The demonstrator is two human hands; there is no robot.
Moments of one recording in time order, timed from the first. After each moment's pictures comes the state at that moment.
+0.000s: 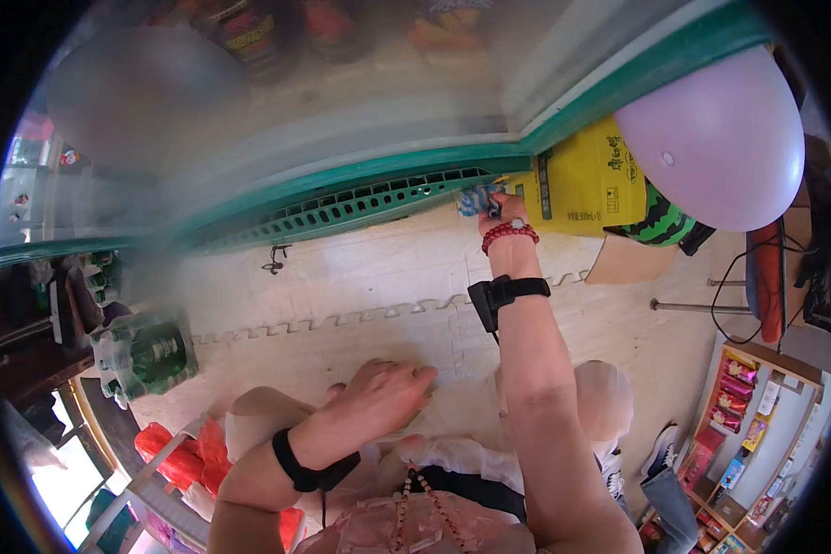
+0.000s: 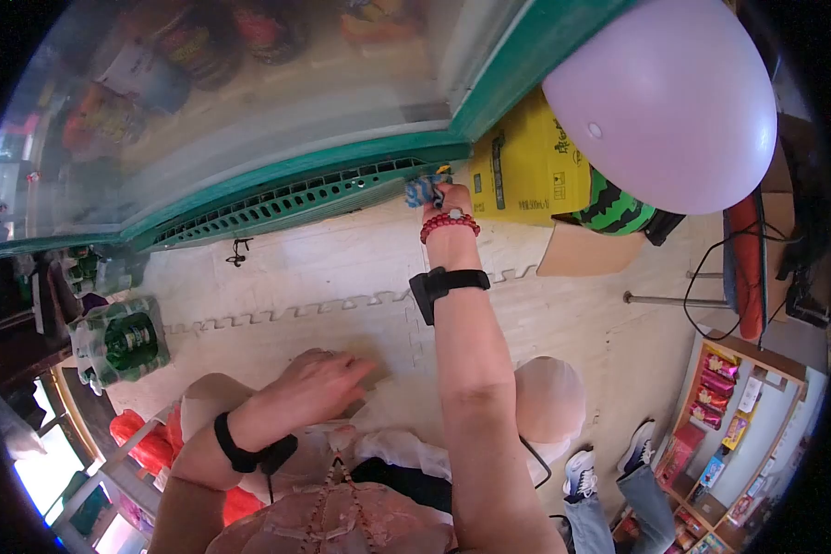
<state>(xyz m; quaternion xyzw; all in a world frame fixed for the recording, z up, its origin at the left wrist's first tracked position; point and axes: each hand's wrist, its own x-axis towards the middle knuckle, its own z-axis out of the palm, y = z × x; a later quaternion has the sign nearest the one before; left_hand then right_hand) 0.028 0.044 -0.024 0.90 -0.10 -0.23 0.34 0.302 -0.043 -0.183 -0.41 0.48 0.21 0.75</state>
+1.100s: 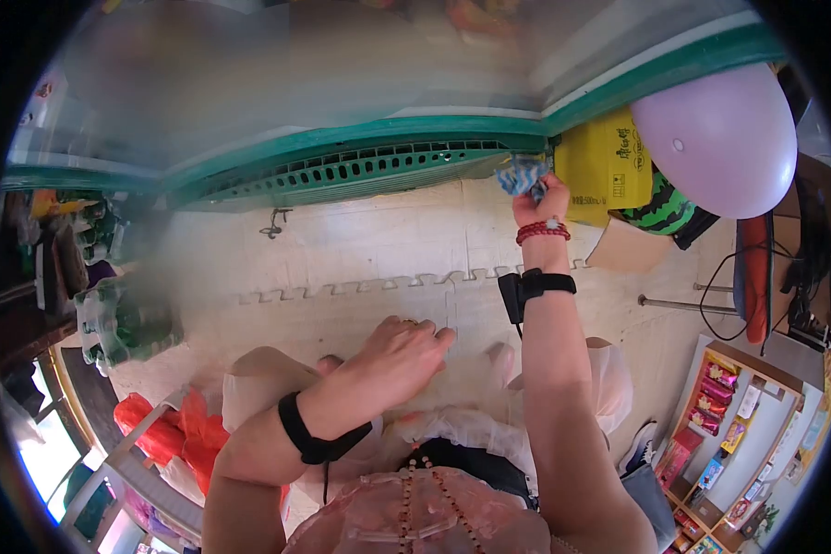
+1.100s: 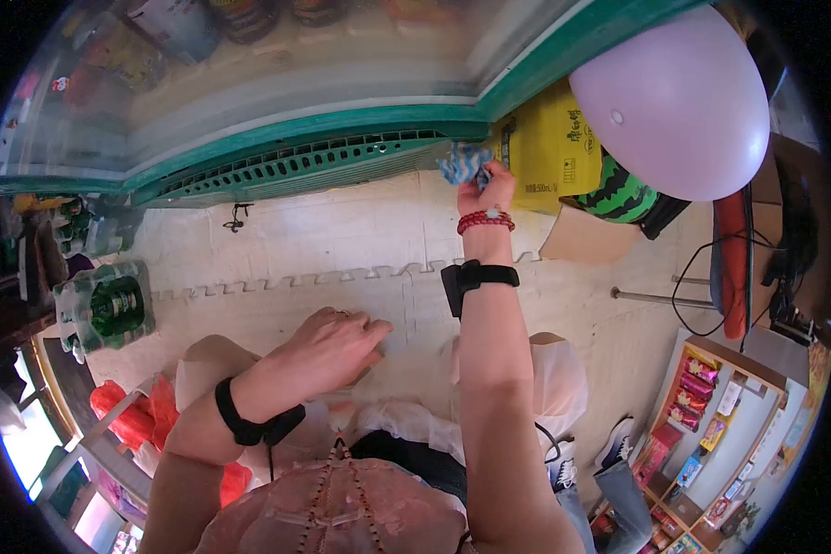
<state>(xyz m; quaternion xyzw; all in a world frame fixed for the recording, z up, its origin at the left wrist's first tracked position) 0.030 0.038 -0.018 0.92 -0.10 -0.20 0.32 0.299 -0.072 -0.147 -0.40 0.36 0.21 0.82</state>
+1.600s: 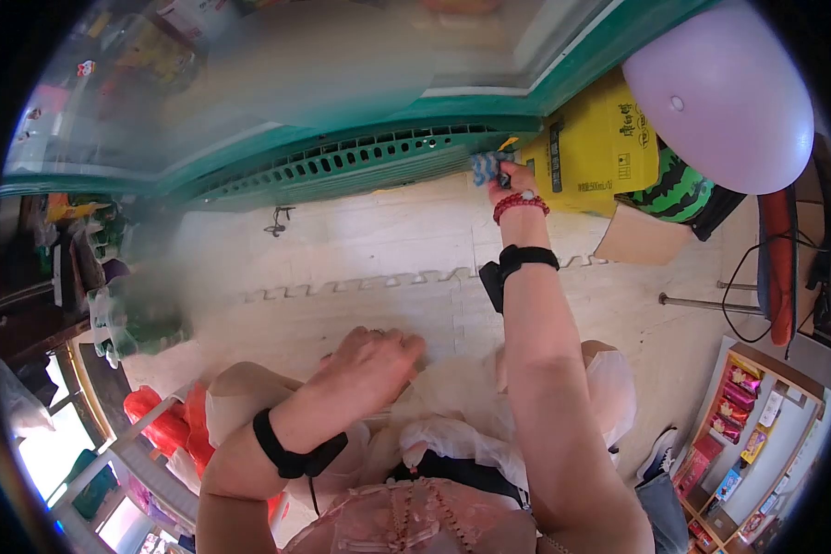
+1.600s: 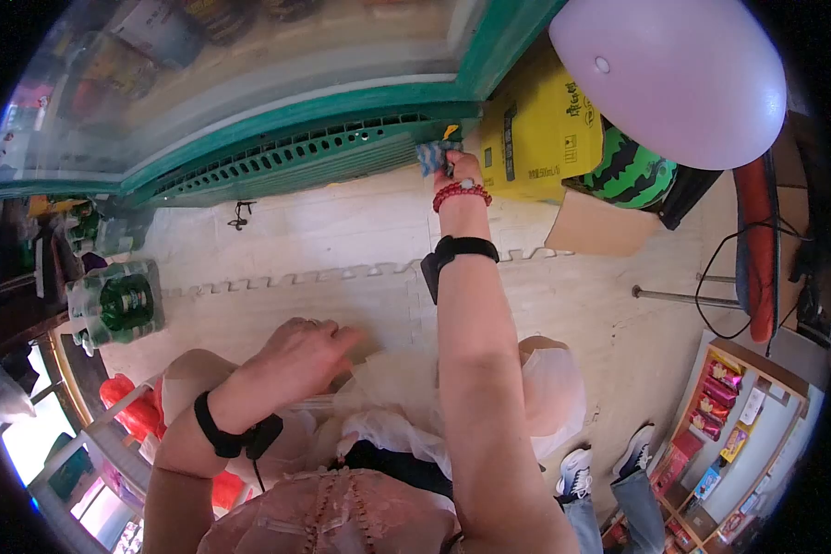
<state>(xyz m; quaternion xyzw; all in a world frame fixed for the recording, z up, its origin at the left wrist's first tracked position) 0.014 0.031 -0.018 0.92 -0.05 -0.25 0.28 0.302 -0.051 -0.187 -0.40 0.43 0.23 0.78</state>
